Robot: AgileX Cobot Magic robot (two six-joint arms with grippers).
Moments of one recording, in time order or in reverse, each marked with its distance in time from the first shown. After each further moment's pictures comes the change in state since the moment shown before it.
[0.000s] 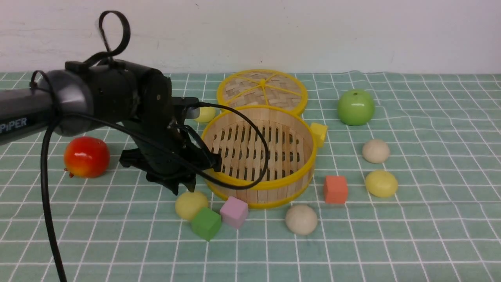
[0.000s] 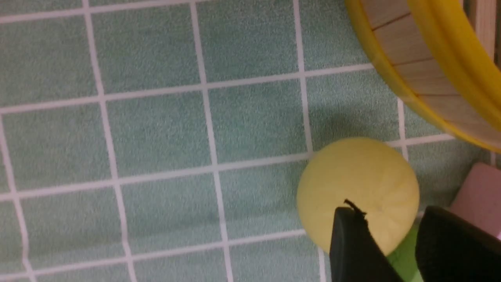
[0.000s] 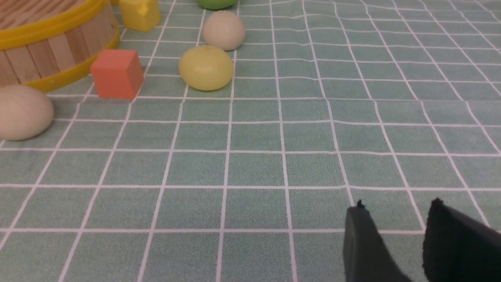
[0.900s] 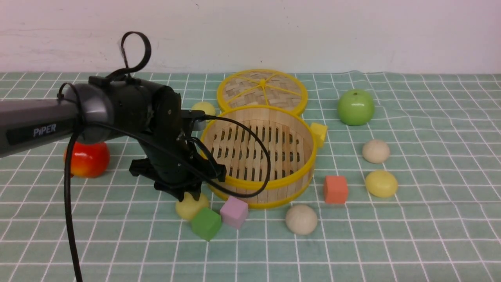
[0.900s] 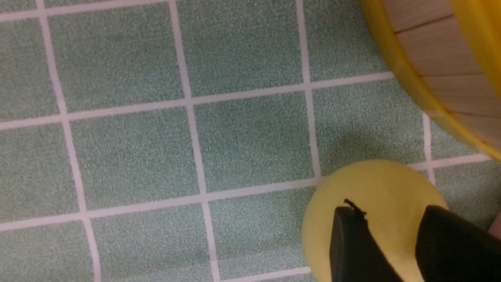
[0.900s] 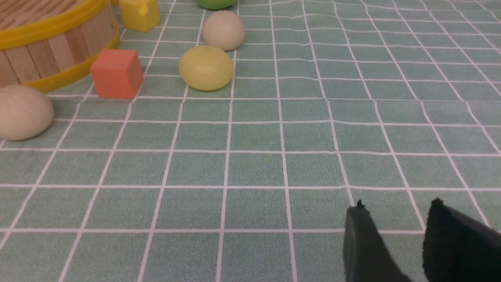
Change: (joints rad) right arm 0.000 0.000 0.000 0.000 0.000 0.000; left arm 0.000 0.076 -0.005 -0.013 -0.041 0.010
